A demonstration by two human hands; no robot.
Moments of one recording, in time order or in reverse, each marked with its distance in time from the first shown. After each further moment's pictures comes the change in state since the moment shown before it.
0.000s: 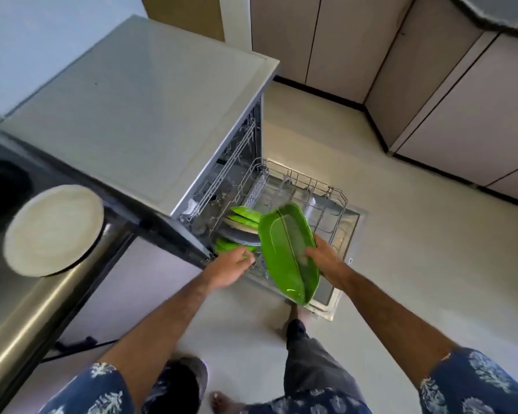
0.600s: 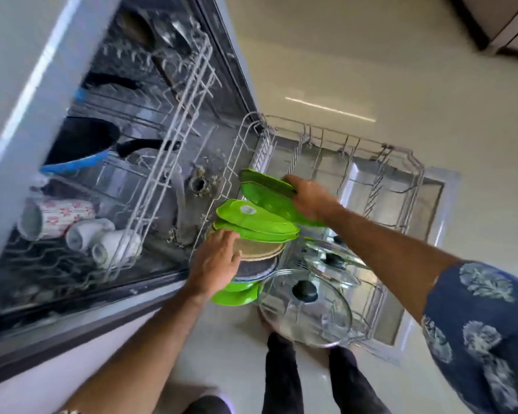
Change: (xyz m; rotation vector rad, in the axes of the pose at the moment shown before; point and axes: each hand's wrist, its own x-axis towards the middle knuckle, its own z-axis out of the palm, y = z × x) left_hand 0.328 -0.137 0.015 0.720 0.216 0.028; right_hand 0.429 0.031 0.010 -0.604 -0.087 -0.312
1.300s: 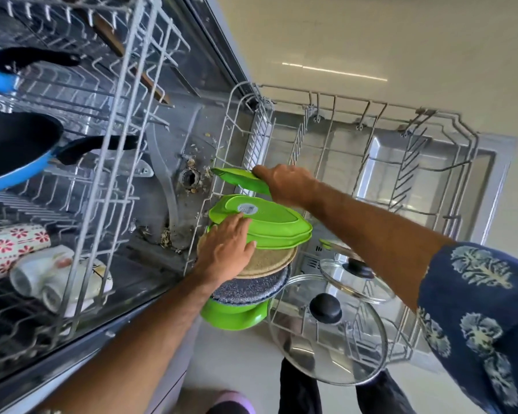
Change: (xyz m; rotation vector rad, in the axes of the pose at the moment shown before) left_hand 0.093 -0.025 0.050 0.213 -0.220 0.097; right_hand 0.099 0.011 0.057 -0.416 -0.046 -0.249
